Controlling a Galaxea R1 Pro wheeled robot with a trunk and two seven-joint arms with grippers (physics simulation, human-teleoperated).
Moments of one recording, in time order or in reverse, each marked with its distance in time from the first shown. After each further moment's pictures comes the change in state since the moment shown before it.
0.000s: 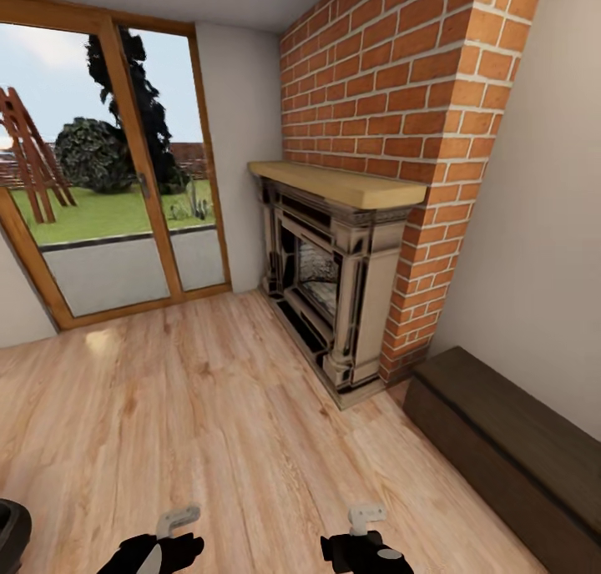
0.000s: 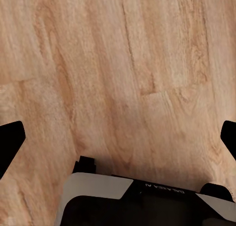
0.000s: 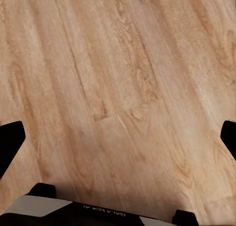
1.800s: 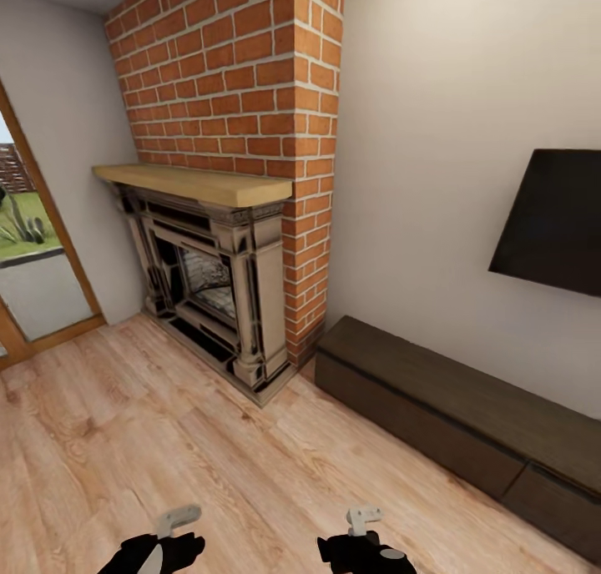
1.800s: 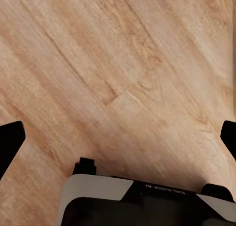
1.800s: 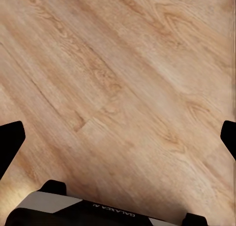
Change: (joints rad) left arm 0.000 -0.002 -0.007 0.000 -0.001 -0.005 0.000; right arm 0.000 -0.008 -0.004 0.000 -0.003 -0.001 0.066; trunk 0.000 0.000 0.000
